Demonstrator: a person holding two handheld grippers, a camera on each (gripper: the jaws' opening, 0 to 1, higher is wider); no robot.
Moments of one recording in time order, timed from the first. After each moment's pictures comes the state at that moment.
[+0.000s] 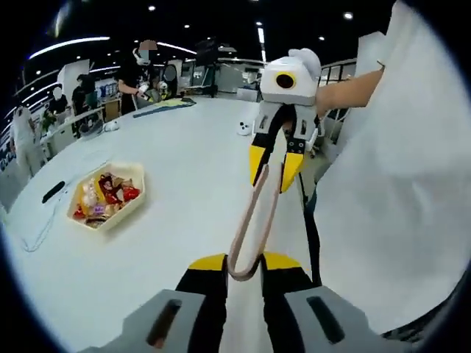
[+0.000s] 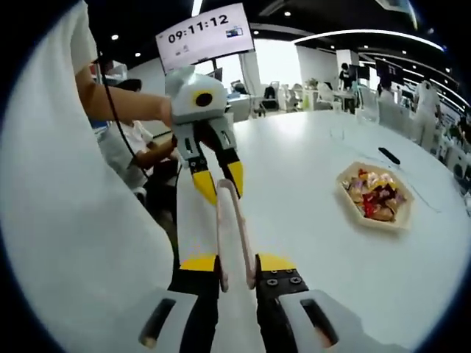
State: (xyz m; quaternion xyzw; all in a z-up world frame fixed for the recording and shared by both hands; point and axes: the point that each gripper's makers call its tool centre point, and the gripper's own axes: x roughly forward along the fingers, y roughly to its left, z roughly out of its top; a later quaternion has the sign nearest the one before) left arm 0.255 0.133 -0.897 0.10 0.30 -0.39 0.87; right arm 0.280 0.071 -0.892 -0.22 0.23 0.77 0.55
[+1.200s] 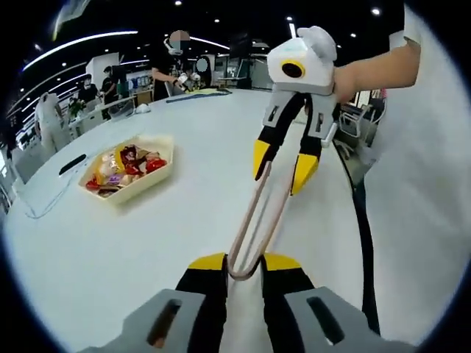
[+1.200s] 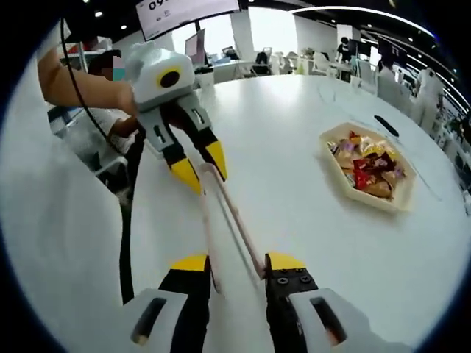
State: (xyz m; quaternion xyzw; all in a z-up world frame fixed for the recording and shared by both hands) left arm 0.294 0.157 -0.954 0.07 0.32 -0.28 0.90; right arm 0.336 0.088 -0.946 -0.29 0.29 0.74 0.54
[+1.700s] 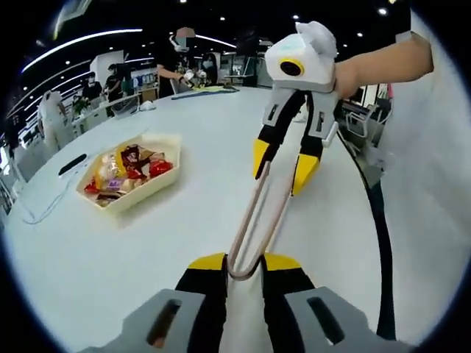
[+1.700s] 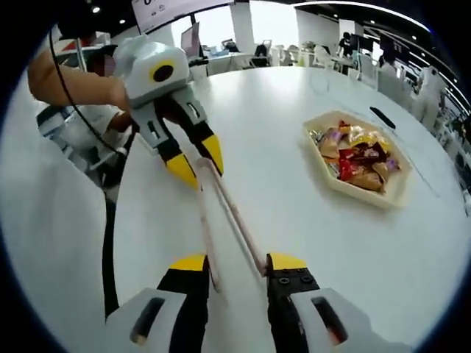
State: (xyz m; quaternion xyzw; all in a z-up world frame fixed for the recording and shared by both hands) left arm 0.320 0.152 -0.965 0.07 0.33 -0.27 0.90; right arm 0.363 0.084 -0.964 -0.31 0.31 0.72 0.54
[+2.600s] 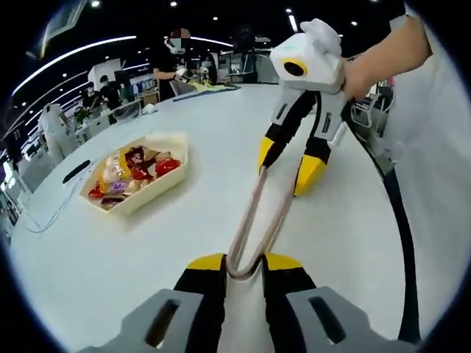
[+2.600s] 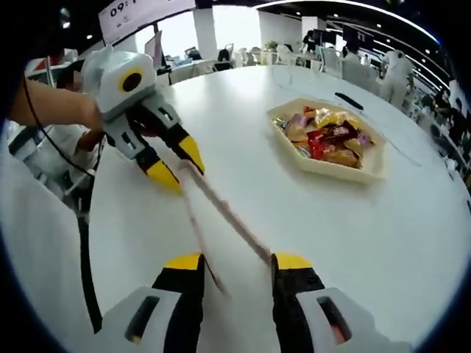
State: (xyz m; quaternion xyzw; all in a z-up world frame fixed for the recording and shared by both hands) left arm 0.331 0.164 -0.970 0.09 0.32 -0.24 0.91; right arm 0.382 0.090 -0.975 -0.25 0.32 0.66 0.63
